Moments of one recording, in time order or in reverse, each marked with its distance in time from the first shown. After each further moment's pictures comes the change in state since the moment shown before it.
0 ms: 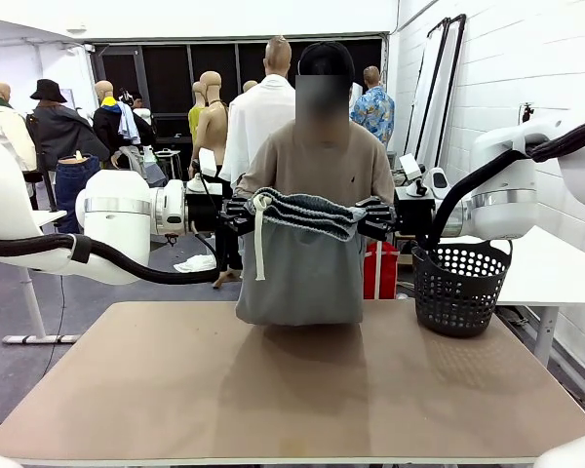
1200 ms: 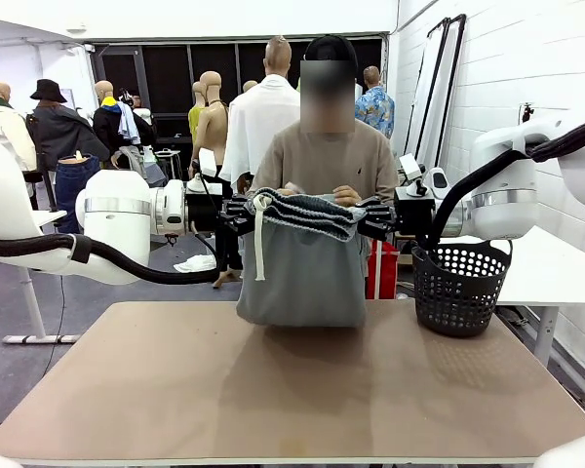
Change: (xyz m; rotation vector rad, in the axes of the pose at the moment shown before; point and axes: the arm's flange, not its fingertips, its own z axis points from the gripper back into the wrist) left arm 0.000 0.000 0.000 0.000 0.000 0.000; right arm 0.000 0.000 0.000 0.000 0.000 0.000
